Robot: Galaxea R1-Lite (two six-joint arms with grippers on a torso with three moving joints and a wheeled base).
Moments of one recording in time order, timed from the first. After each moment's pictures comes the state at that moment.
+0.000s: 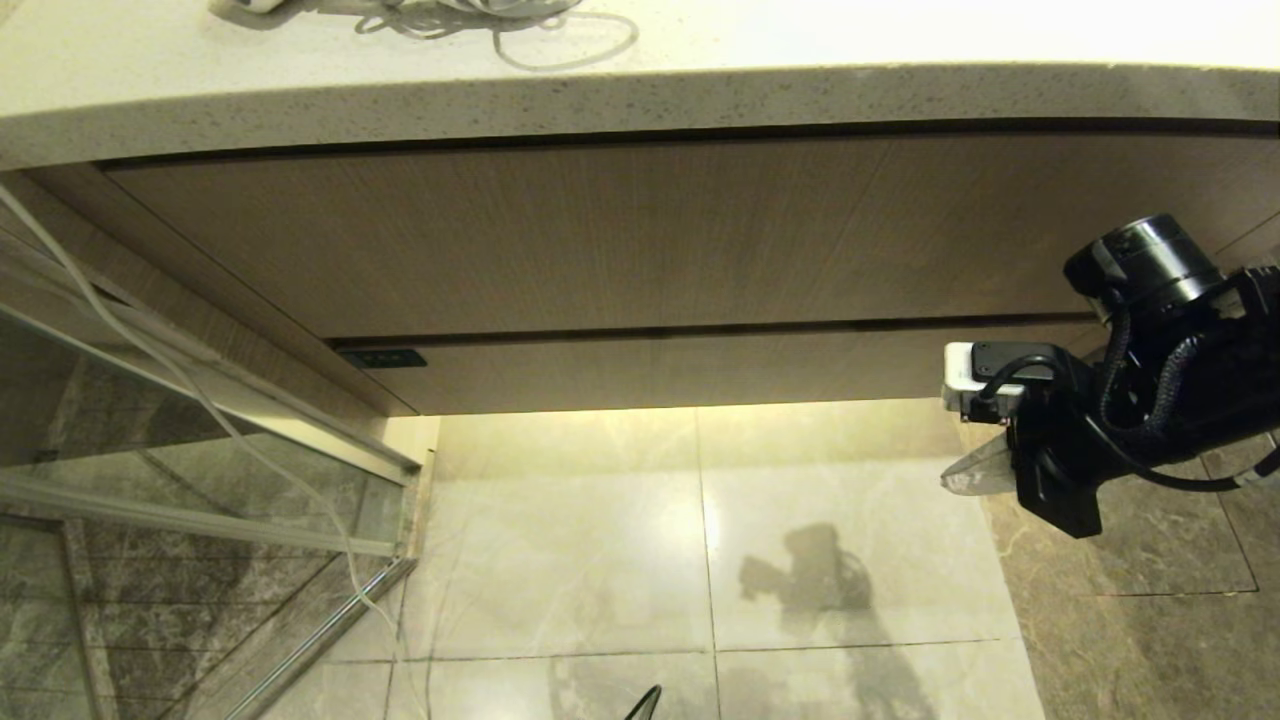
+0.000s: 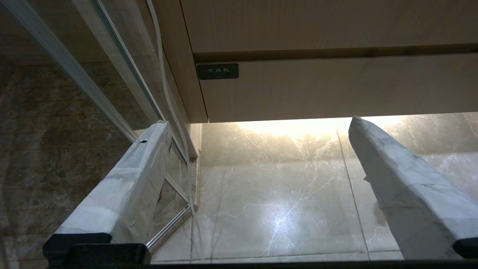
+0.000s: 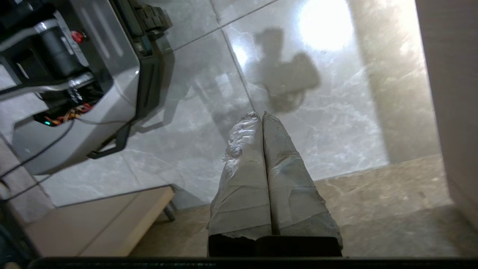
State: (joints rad) left arm 0.00 0.00 0.00 -0.23 0.00 -0.01; right arm 0.24 1.64 -1.25 0.56 0.25 -0.97
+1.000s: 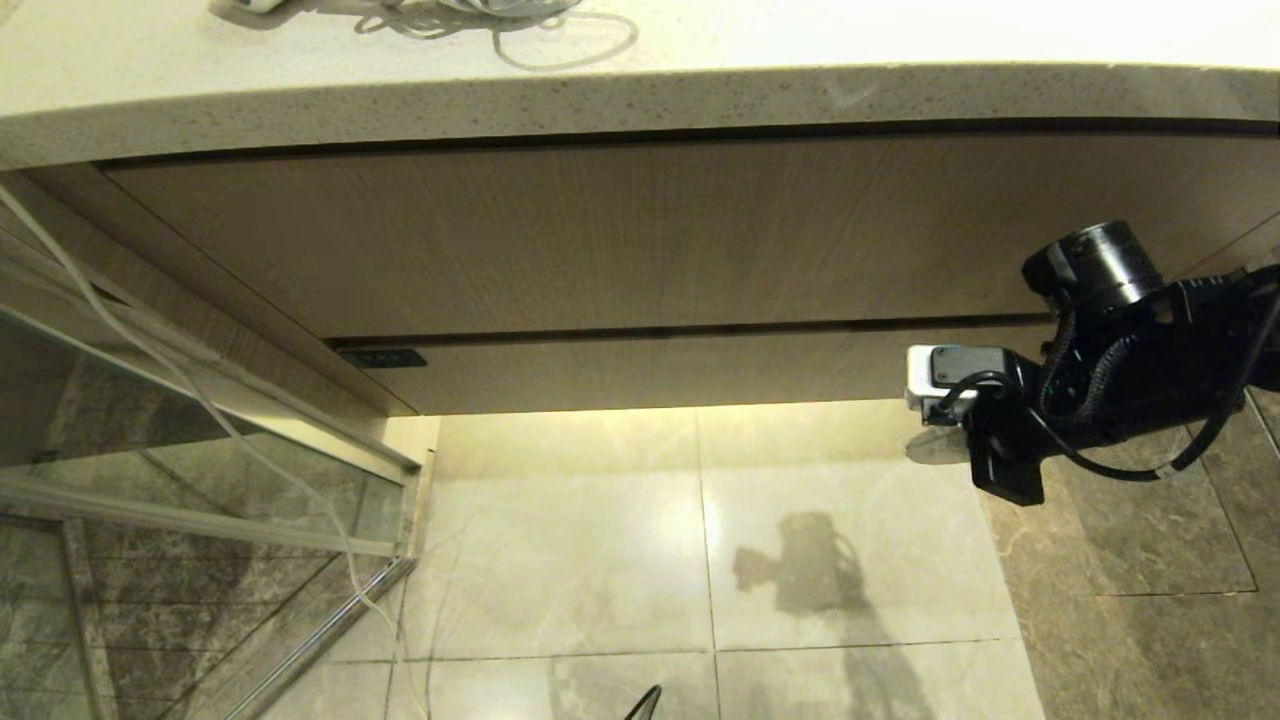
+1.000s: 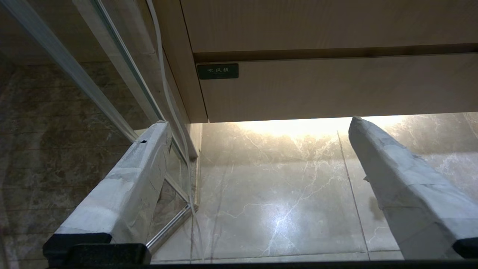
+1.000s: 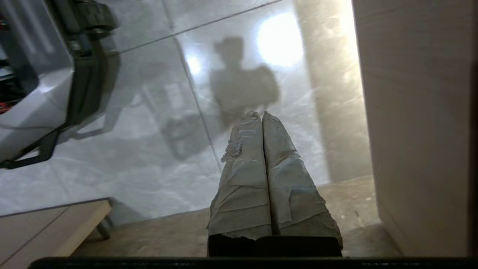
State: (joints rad) left arm 0.00 0.00 0.00 -0.23 0.00 -0.01; right arm 0.23 1.72 -1.25 0.36 0.23 -1.12
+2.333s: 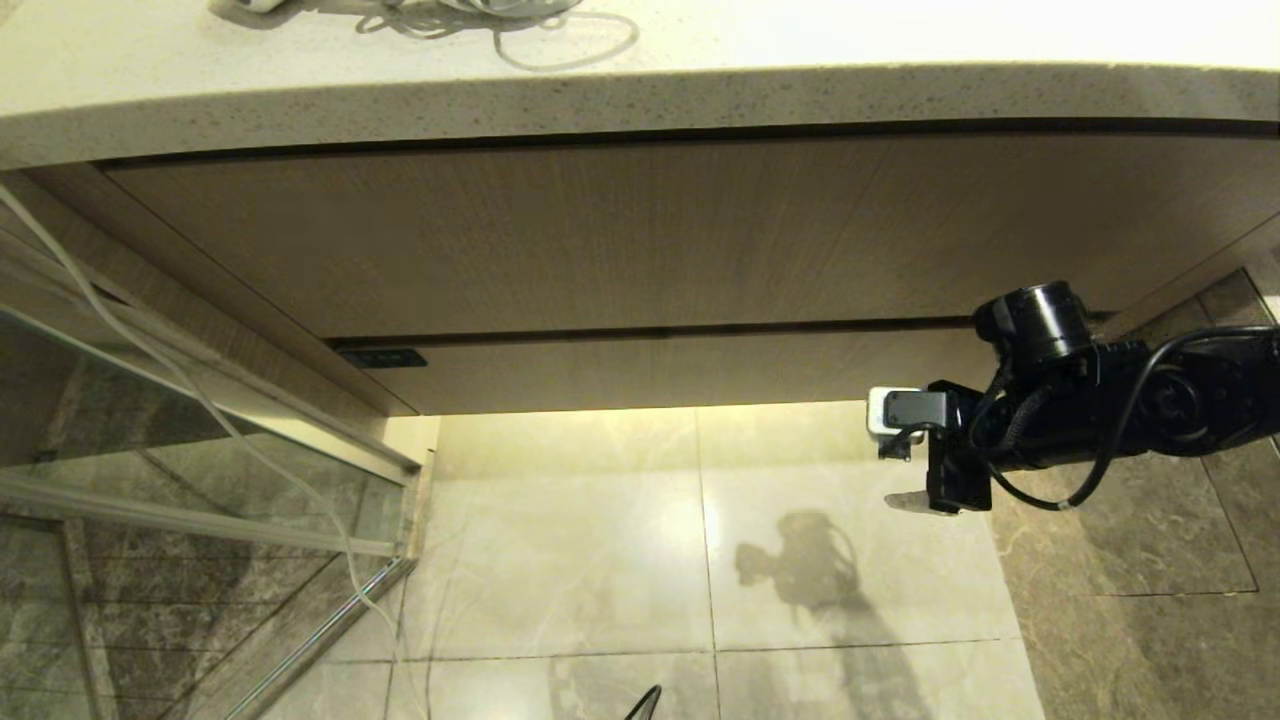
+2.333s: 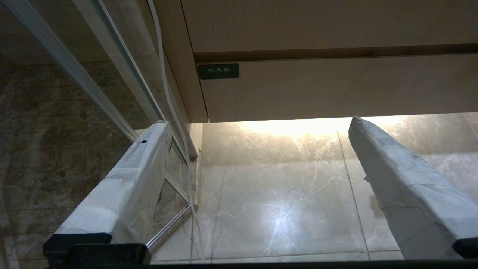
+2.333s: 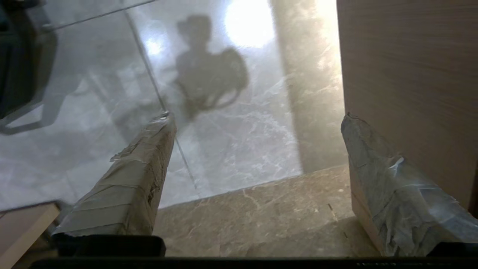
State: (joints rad) left arm 0.00 0.00 0.00 -0.23 0.00 -0.01; right arm 0.21 1.85 -1.10 0.00 0.12 -1.19
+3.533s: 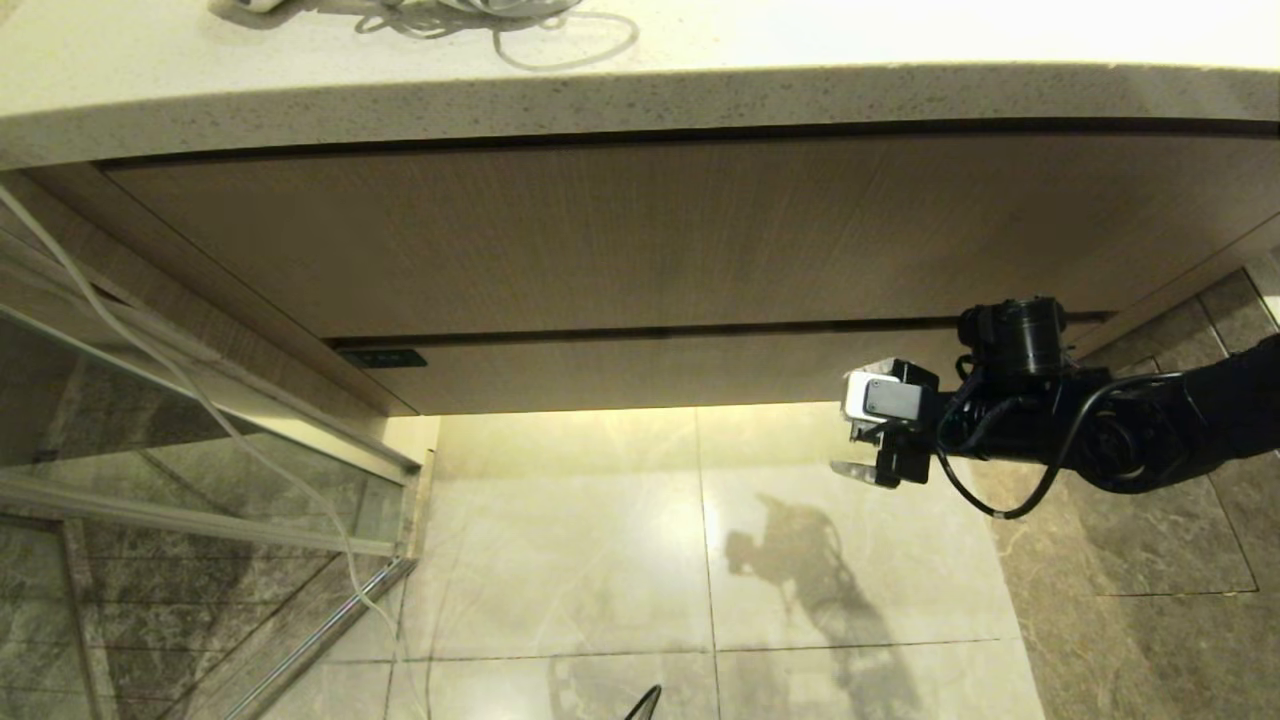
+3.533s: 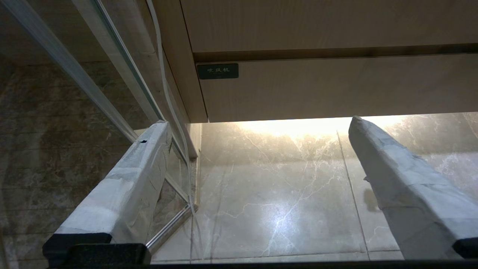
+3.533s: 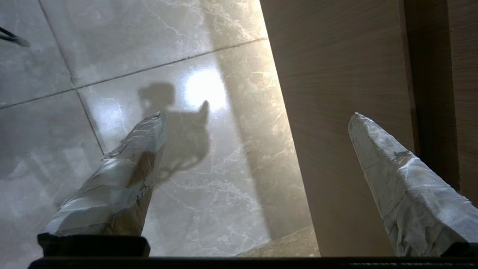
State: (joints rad) left arm 0.00 0.00 0.00 -0.23 0.00 -0.01; right arm 0.21 1.96 -1.04 -0.41 0.29 -1.18
